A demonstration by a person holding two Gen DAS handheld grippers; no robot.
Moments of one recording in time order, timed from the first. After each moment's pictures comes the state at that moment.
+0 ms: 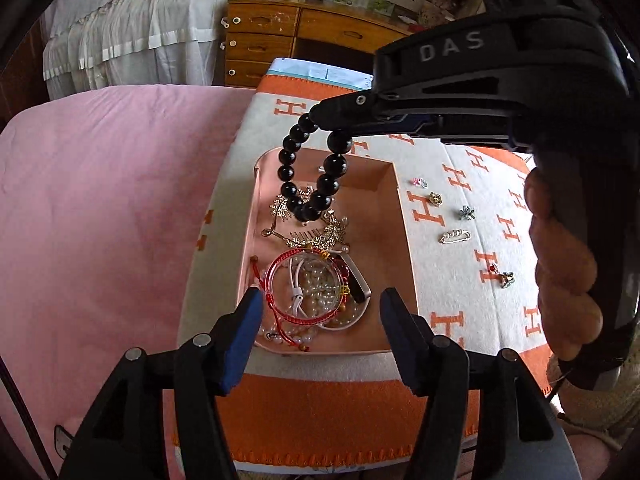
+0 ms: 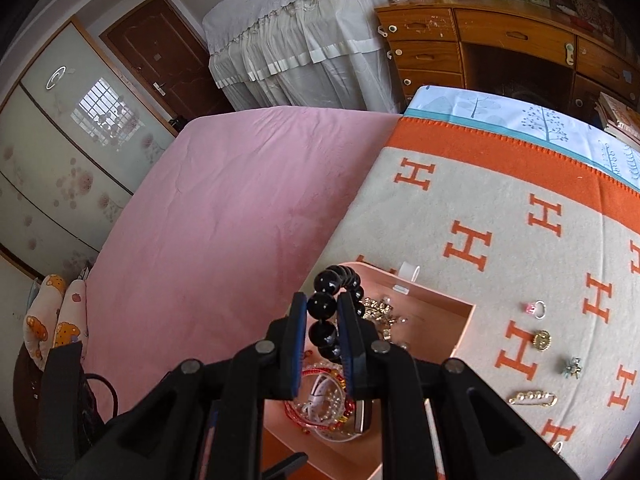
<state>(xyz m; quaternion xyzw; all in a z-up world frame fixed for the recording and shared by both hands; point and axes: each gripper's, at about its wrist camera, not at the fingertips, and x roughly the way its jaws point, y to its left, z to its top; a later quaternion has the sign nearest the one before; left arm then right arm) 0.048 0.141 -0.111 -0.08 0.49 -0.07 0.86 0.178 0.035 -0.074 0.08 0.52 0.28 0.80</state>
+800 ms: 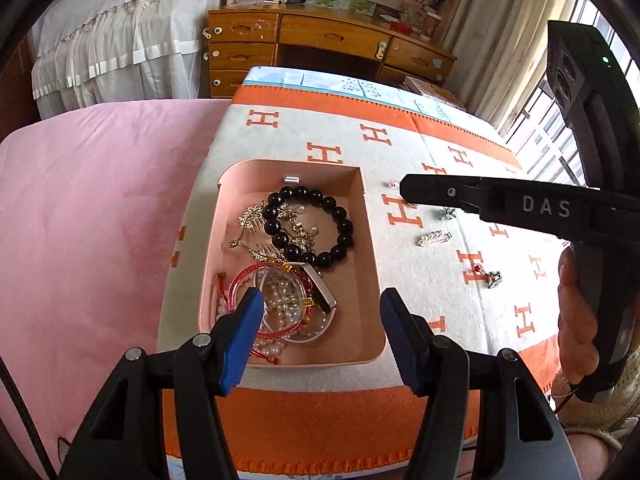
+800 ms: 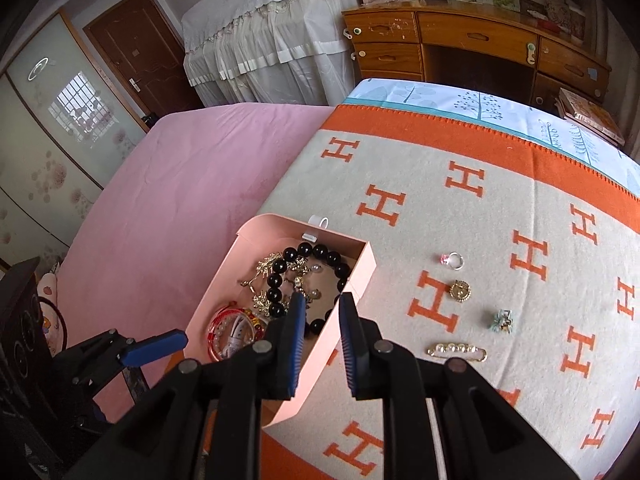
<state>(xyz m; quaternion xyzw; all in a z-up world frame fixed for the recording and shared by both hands) 0.052 0.110 -0.105 -0.05 0.48 -0.09 0.87 0.135 -0.040 -0.081 0.05 0.51 0.23 0.82</state>
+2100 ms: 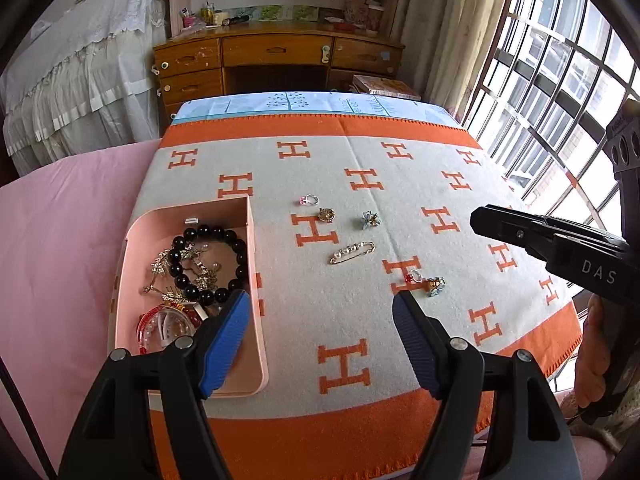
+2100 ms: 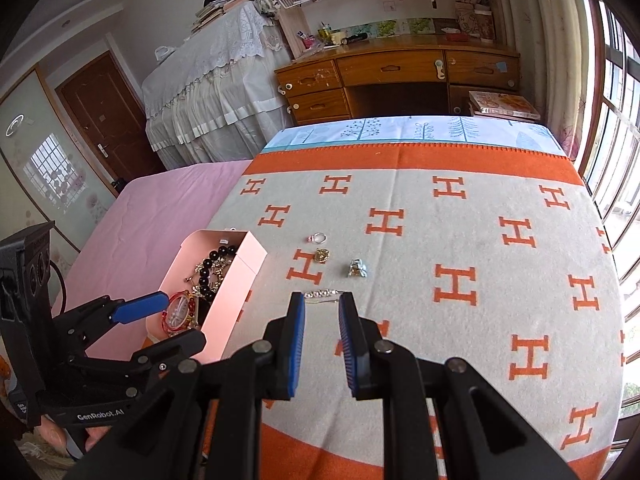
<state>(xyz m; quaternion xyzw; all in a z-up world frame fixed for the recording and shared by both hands) 0.053 0.016 -0.085 0.01 0.46 -0.14 0.88 0.060 -0.174 -0.066 0.10 0.44 0.14 0.88</state>
